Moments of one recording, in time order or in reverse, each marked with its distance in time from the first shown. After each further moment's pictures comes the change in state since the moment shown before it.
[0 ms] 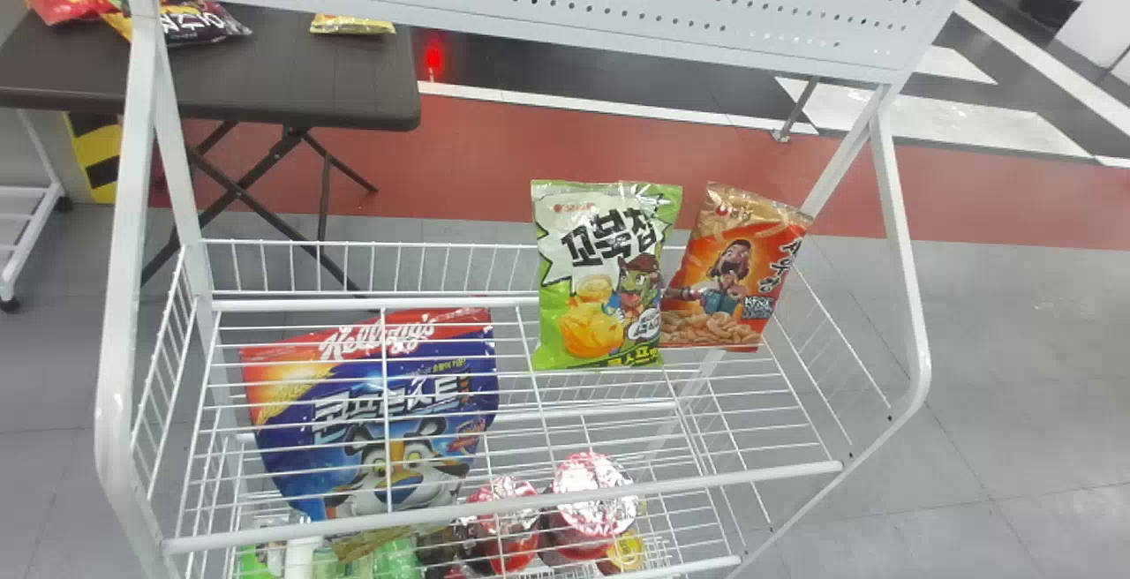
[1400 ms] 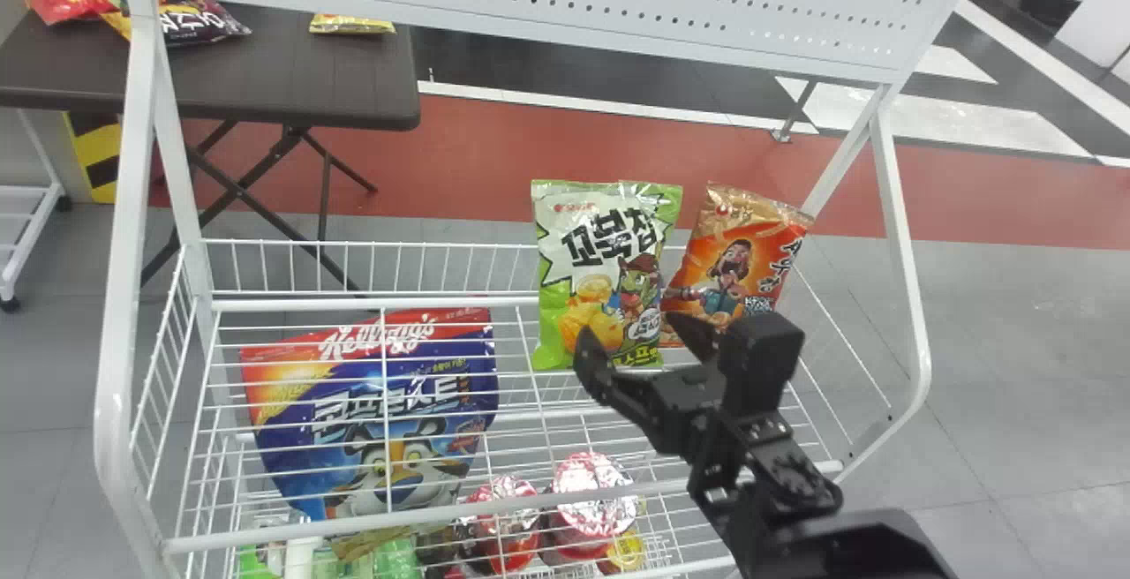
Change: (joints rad) left arm 0.000 0.001 -0.010 0.000 -0.009 -0.008 0.007; right arm -0.477 0.063 -0.253 0.419 0.039 -0.856 -0.373
